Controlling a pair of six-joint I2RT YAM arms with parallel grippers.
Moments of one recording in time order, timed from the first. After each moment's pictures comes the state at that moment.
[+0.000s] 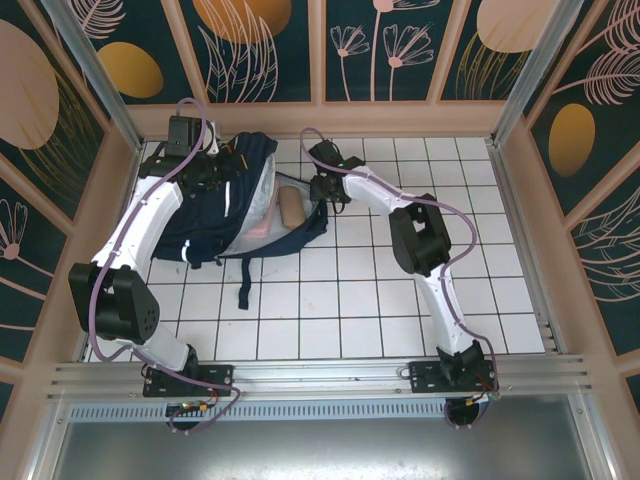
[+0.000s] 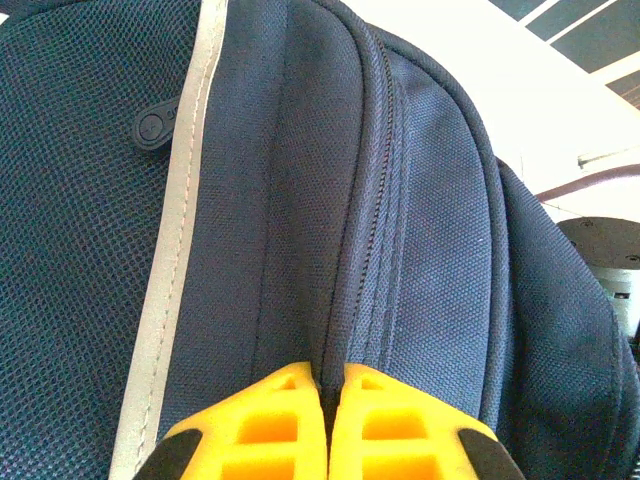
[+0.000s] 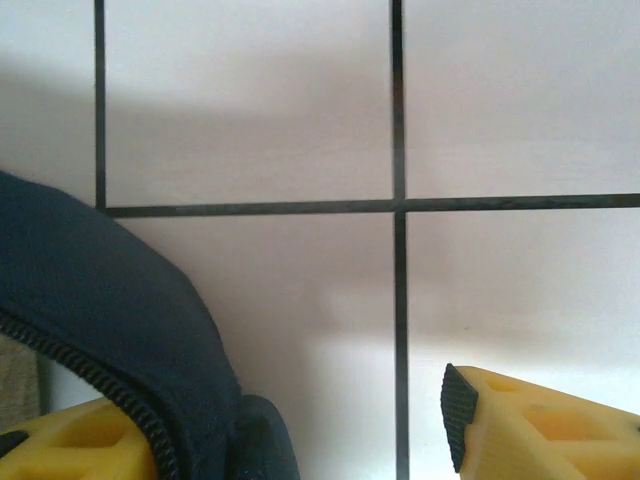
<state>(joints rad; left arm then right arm) -0.16 1.60 1.49 -0.64 0.35 -0.55 0.59 2.36 1.99 -0.69 0.15 0.54</state>
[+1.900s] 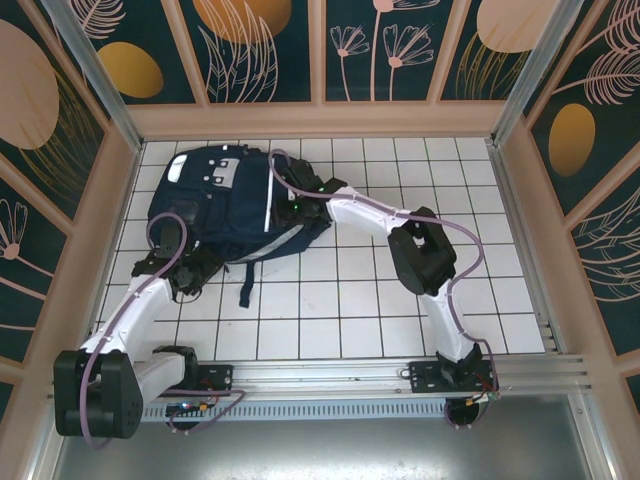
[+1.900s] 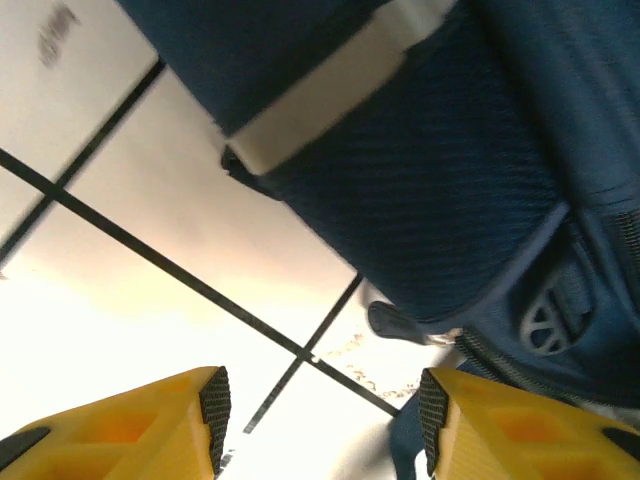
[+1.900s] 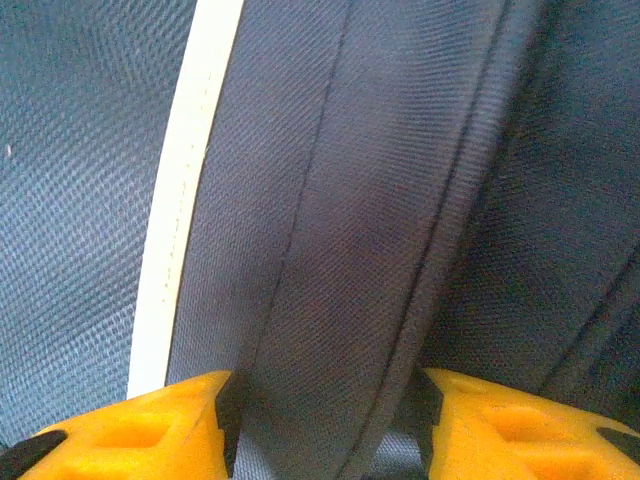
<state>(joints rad) -0.06 1.08 0.57 -0.56 0.11 -0.88 0.76 2.19 1.79 -0.53 -0.14 0.54</state>
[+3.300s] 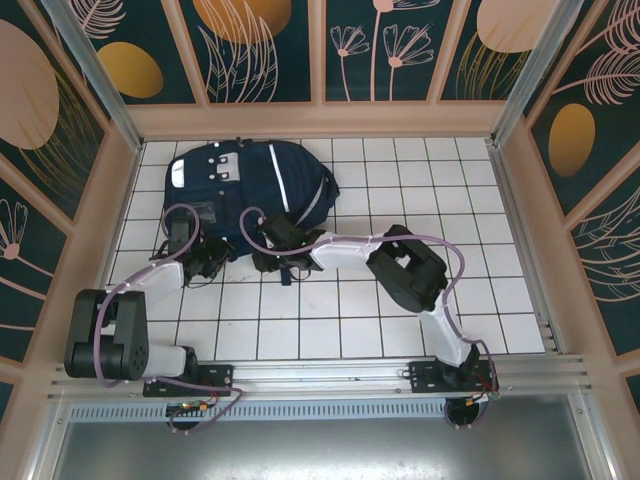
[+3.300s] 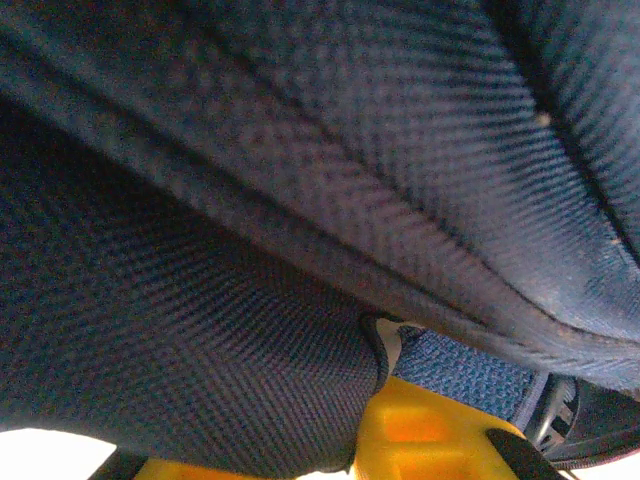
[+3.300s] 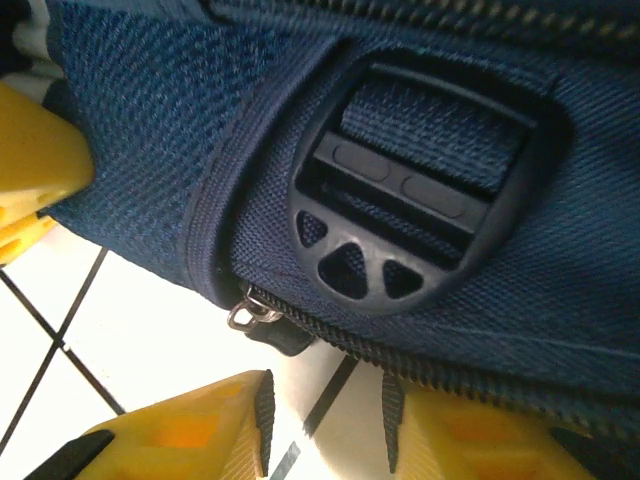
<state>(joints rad) -0.06 1.39 0.56 -0.10 0.26 -0.97 0.99 2.16 1.45 -0.13 -0.09 0.50</state>
